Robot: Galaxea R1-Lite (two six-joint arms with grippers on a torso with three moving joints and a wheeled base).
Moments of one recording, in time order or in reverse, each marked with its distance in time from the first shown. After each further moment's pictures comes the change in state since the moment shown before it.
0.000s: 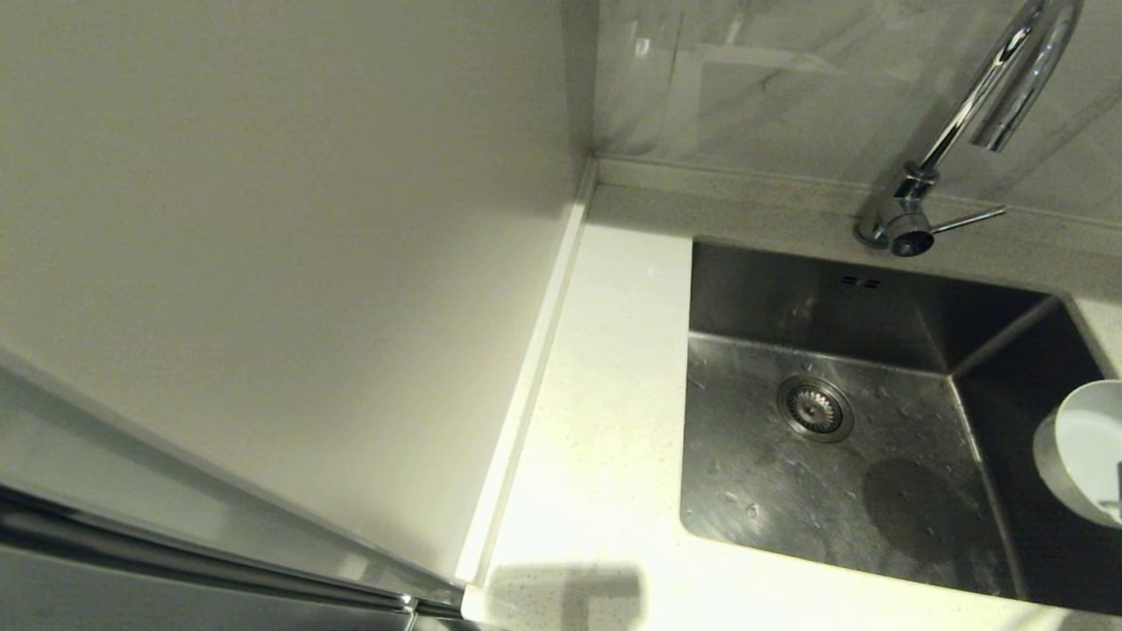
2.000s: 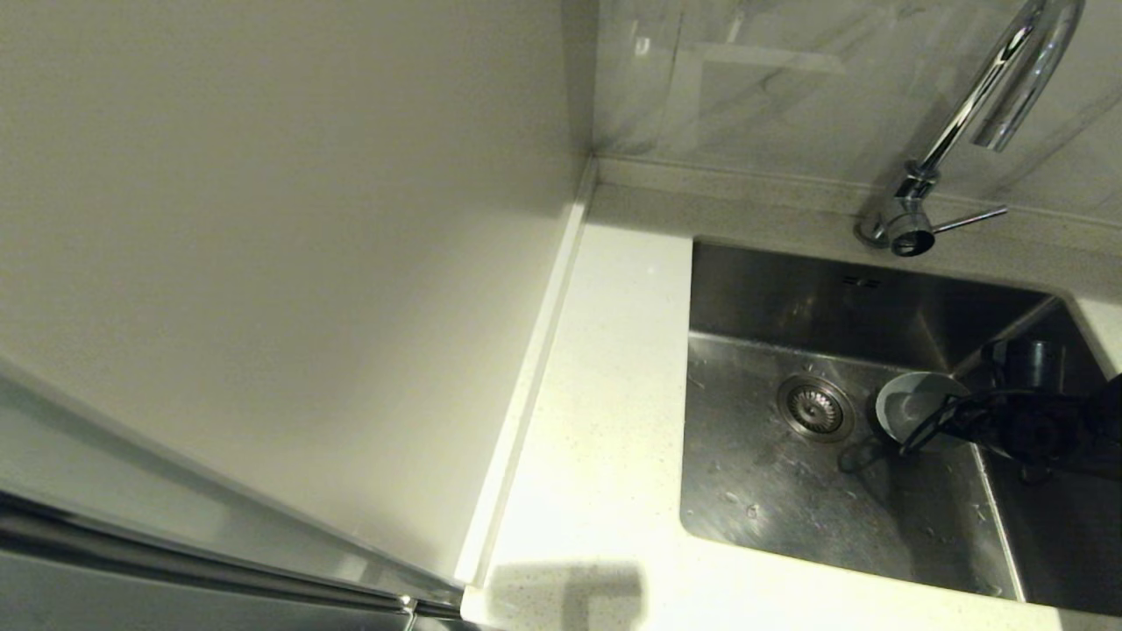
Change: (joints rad) left arm 0.000 0.000 0.000 0.000 0.000 0.001; right arm 0.434 0.955 -0.243 -0.903 -0.817 0.402
